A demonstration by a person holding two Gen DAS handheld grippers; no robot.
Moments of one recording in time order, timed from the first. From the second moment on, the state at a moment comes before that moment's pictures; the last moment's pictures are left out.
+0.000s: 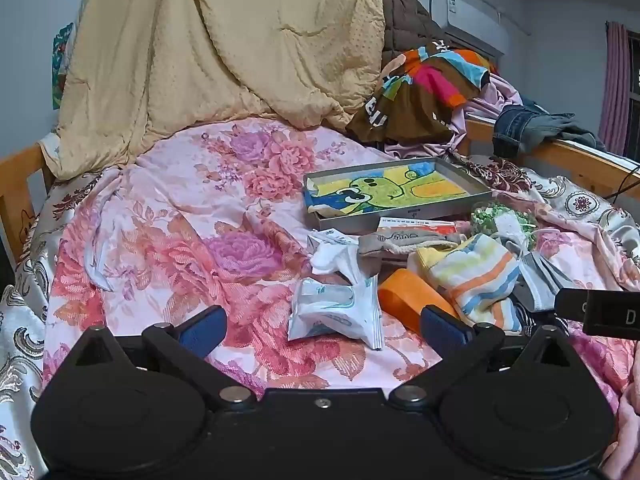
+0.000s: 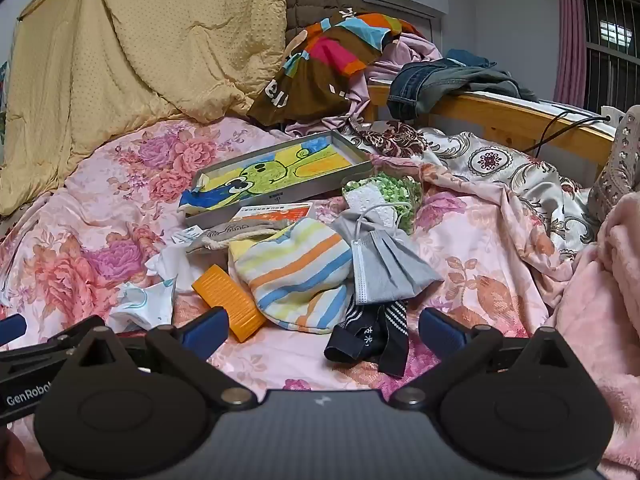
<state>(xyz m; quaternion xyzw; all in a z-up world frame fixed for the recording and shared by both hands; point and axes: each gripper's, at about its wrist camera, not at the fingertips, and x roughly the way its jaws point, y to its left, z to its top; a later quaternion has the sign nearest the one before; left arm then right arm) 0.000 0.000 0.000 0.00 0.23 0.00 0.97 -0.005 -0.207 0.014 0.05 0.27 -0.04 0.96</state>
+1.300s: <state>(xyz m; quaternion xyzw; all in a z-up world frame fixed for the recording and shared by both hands) 0.000 0.000 0.001 0.00 0.23 0.00 0.97 -0.005 -0.210 0.013 0.06 0.28 -0.04 0.96</state>
